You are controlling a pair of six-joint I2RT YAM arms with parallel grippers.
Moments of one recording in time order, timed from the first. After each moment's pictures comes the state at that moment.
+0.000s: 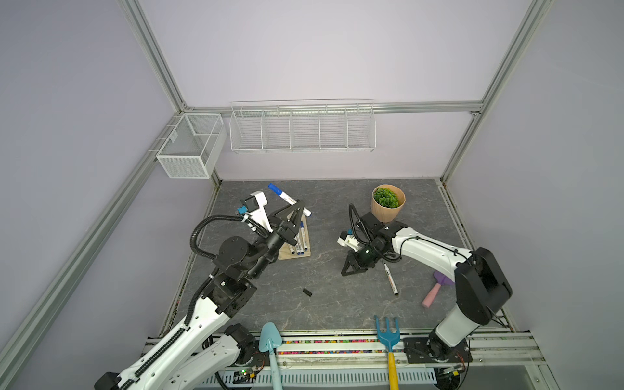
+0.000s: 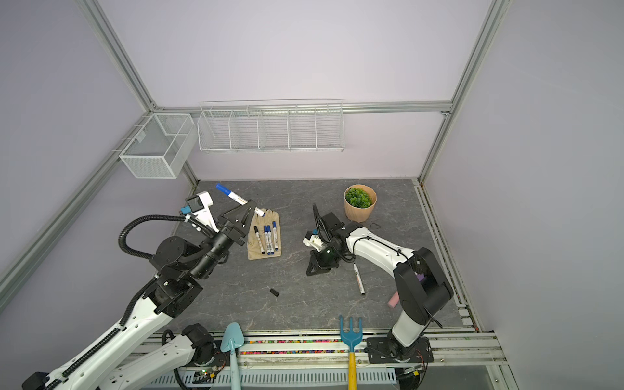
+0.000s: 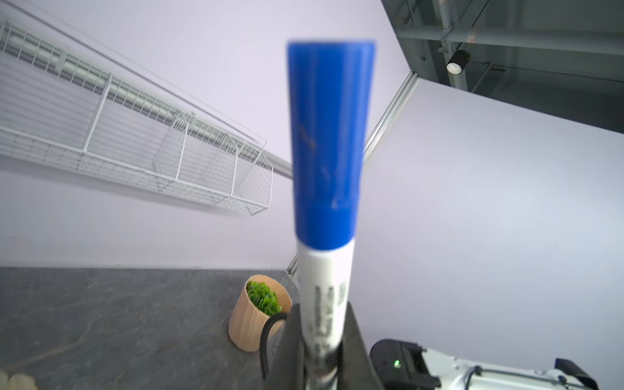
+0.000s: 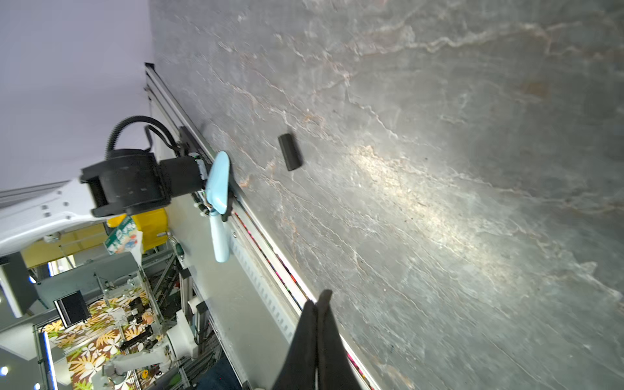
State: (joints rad) left arm -0.72 0.78 0.74 0.25 -0.02 -0.62; right arm 0.63 1.64 1.17 -0.80 -0.72 0.28
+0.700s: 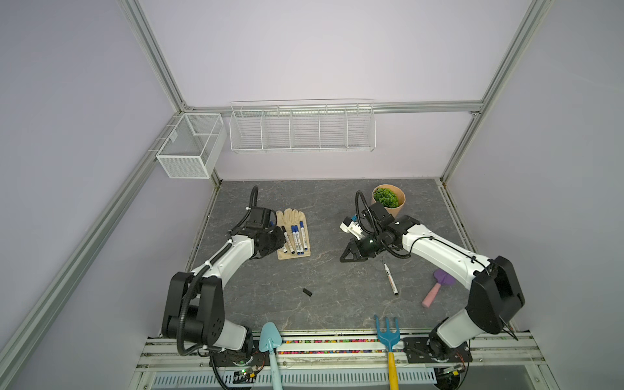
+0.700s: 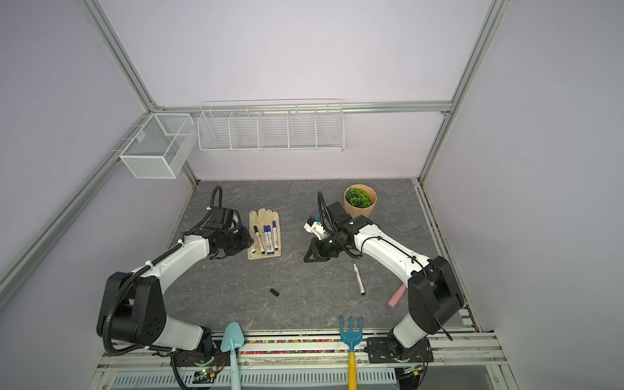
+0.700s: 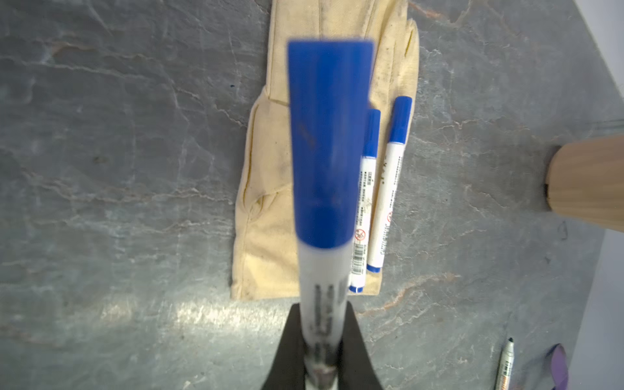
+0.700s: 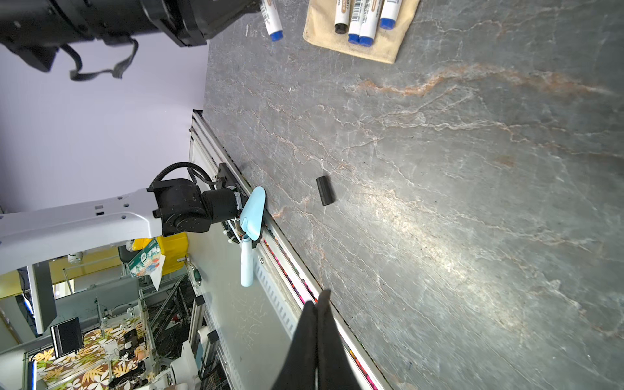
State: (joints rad) left arm -0.24 1.53 1.00 -0.52 0.20 -0.60; right arm 0.61 1.58 1.22 -0.77 -0.72 0.33
